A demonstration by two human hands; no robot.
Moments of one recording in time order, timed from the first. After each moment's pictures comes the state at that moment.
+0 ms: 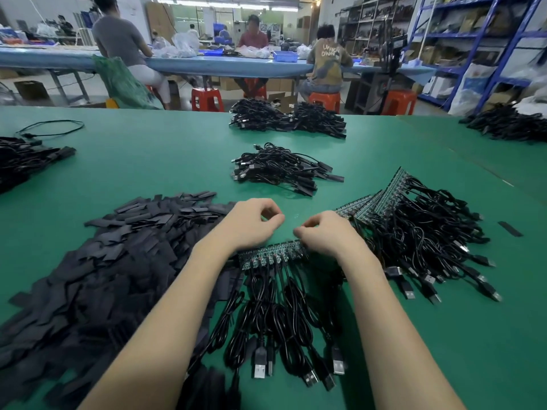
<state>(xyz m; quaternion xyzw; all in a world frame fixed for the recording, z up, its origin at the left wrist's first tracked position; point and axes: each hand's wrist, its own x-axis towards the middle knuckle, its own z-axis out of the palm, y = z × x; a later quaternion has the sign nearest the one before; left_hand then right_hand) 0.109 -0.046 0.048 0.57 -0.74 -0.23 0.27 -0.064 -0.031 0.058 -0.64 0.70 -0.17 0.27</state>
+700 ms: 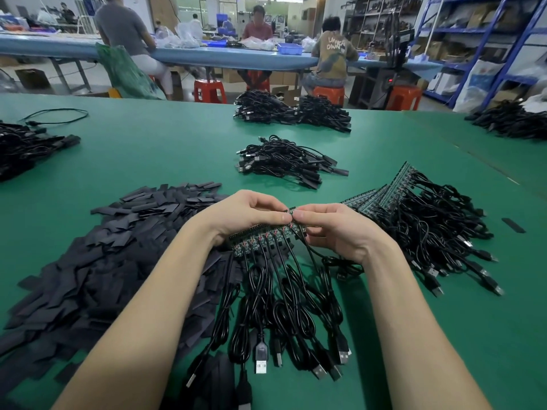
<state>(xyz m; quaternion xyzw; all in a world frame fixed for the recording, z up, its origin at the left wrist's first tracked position) 0.136 -0.038 0.057 0.45 -0.68 -0.50 0.29 -0.077 -0.024 0.060 -0.50 0.43 -0.34 0.67</state>
